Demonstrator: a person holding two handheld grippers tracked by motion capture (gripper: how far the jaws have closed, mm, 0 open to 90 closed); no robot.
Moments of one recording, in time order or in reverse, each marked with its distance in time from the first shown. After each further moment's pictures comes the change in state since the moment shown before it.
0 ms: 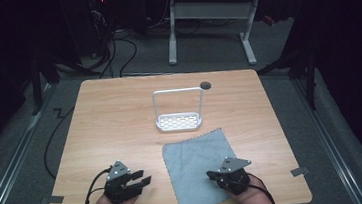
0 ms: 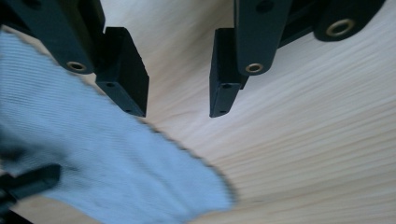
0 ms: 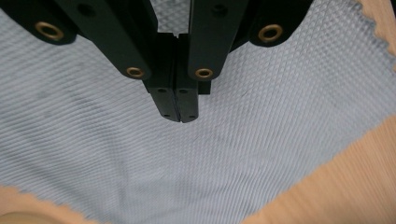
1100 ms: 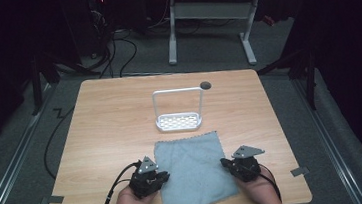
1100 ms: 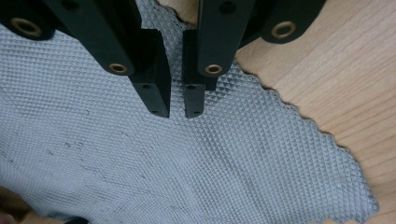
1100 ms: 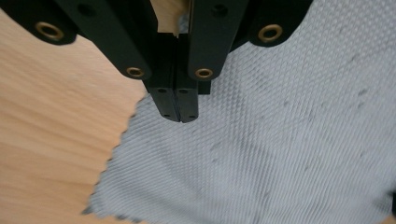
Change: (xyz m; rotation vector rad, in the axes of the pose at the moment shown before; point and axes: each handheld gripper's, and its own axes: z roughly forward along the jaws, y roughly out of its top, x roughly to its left) left arm -0.018 0.016 0.046 0.110 -0.009 0.087; right arm -0.042 -0.014 0.000 0.009 -0.128 0.157
